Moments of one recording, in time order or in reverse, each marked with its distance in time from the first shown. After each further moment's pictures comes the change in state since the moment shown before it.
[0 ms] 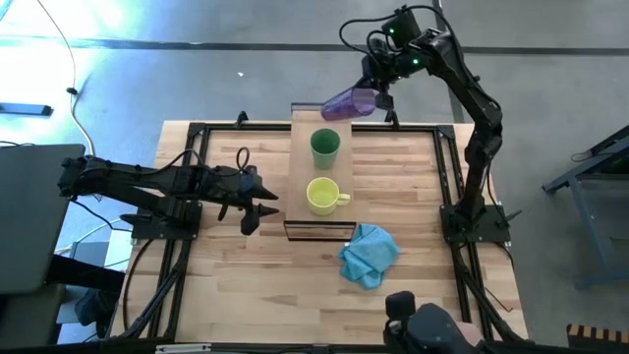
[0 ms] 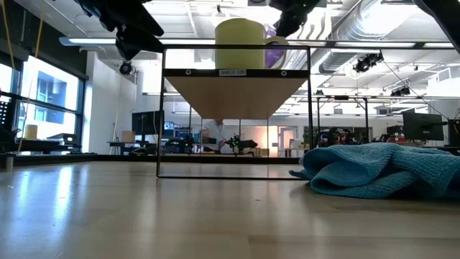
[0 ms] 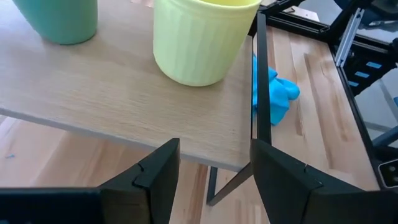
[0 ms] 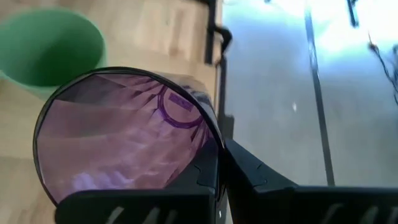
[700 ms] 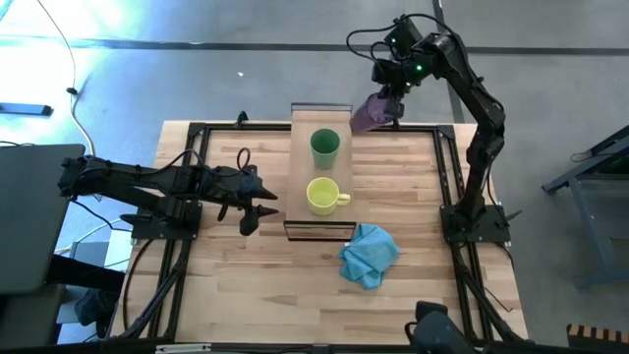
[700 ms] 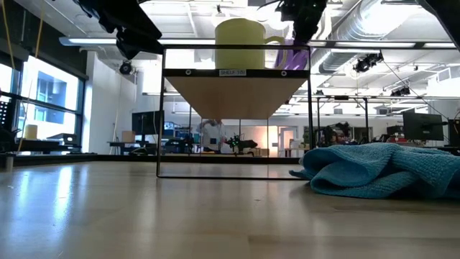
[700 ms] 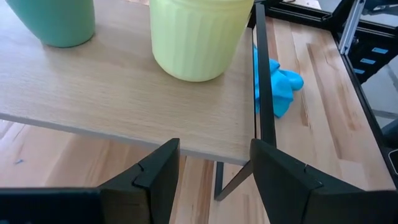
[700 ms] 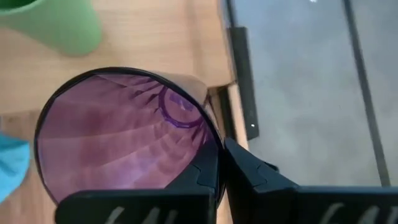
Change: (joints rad) left arm 0.000 0.000 0.000 -0.015 0.000 0.060; right arm -0.006 -0.017 -0.002 -0.259 0.225 0.226
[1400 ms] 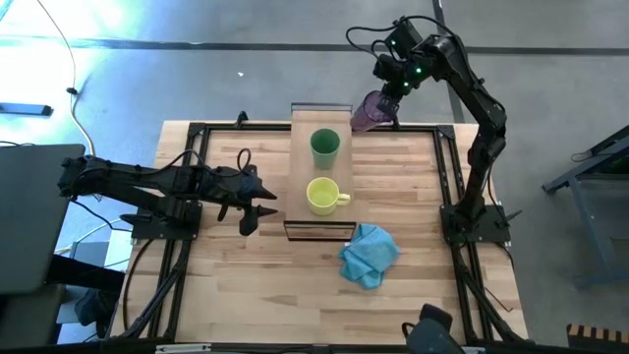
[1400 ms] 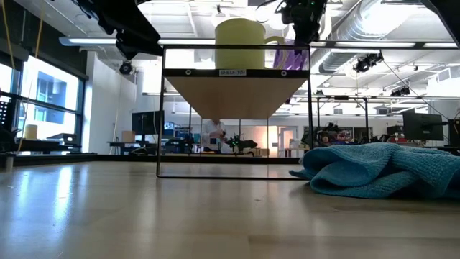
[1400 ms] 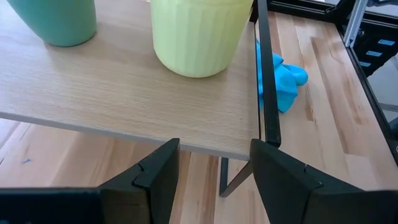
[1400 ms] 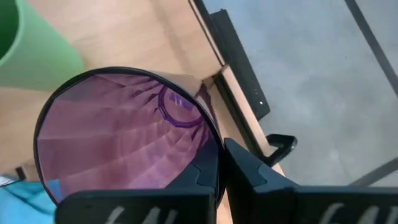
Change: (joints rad) left arm 0.000 0.000 0.000 -0.014 -0.008 0.025; right arm 0.027 -0.015 -0.013 -0.002 0.065 0.313
